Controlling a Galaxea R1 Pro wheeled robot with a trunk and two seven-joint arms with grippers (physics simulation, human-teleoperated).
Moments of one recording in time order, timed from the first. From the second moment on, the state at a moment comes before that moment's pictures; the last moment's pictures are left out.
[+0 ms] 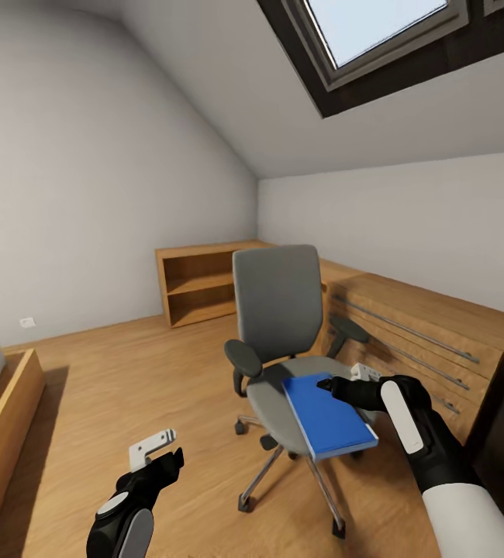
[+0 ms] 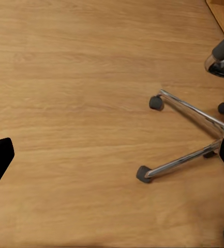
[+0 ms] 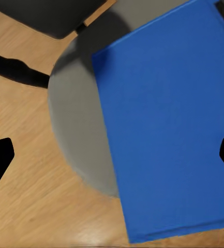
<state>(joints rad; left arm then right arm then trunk) -0.03 -0.15 -0.08 -1.62 0.36 0.59 0.53 -0.60 -0.08 -0.06 -1.16 -0.51 0.99 -0.04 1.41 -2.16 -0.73</state>
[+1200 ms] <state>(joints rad) -0.03 -0.15 -0.09 -1.62 0.36 0.59 0.53 -0.60 -0.08 -0.07 -1.16 -0.51 0.98 -0.04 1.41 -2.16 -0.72</state>
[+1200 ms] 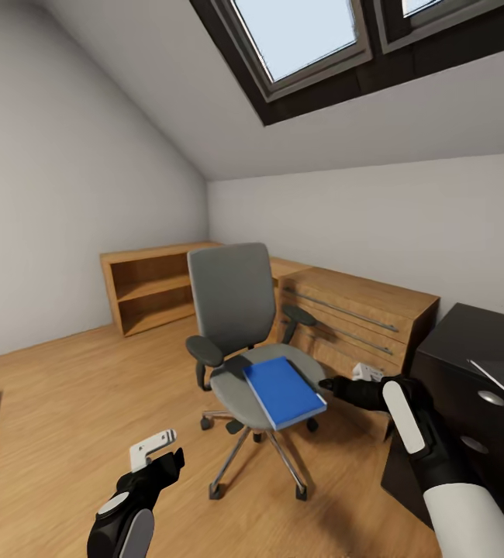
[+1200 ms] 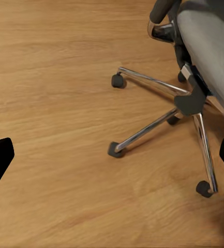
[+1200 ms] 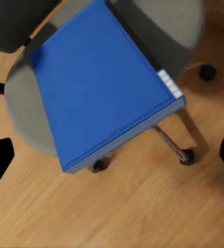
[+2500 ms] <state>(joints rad) -0.03 -0.15 -0.08 -1.62 0.37 0.59 0.53 -0.60 -0.09 -0.42 -1.04 -0.62 0.99 0.08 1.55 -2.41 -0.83</state>
